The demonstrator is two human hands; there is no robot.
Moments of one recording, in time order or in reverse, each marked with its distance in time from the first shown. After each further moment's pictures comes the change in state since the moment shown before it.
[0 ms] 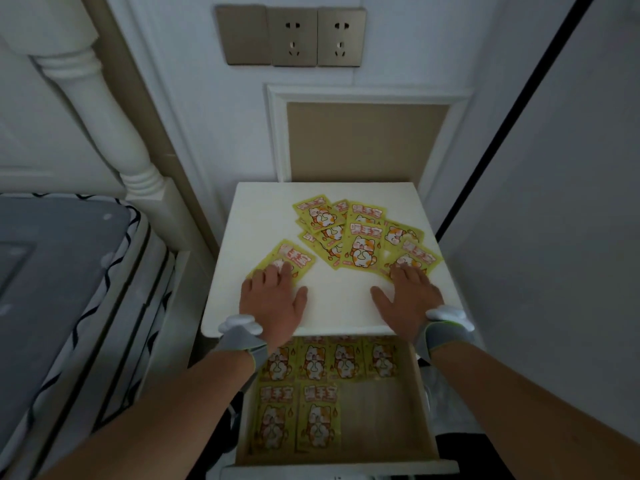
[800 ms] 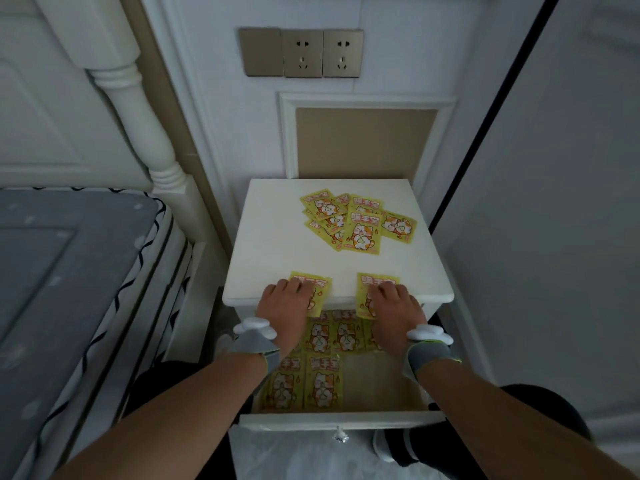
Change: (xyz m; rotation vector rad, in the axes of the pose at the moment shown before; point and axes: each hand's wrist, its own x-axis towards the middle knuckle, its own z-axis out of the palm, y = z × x) left_hand -0.073 0.015 -0.038 -0.035 -0.112 0.163; right_hand -0.090 -0.022 0.016 -0.206 0.024 -0.215
